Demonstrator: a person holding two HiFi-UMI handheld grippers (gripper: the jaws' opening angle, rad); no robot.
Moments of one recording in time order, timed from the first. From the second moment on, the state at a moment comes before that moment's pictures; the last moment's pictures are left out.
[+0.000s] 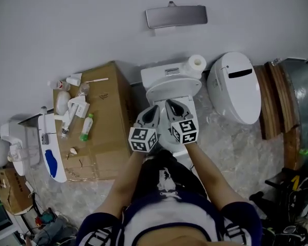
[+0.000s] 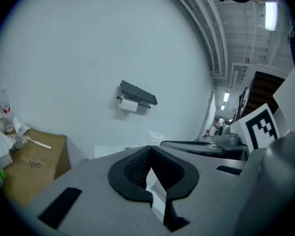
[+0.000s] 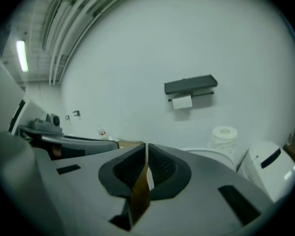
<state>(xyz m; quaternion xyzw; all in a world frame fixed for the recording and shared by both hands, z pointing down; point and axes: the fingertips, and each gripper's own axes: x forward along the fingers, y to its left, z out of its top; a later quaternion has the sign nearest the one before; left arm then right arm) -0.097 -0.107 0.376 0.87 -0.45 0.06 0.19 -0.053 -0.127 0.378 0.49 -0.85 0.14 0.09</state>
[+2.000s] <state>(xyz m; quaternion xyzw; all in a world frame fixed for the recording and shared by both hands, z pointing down) -0.087 -0.069 0.406 0.87 -0.45 0.13 0.18 -0.030 -0.199 0.447 0.23 -0.77 -0.29 0.52</state>
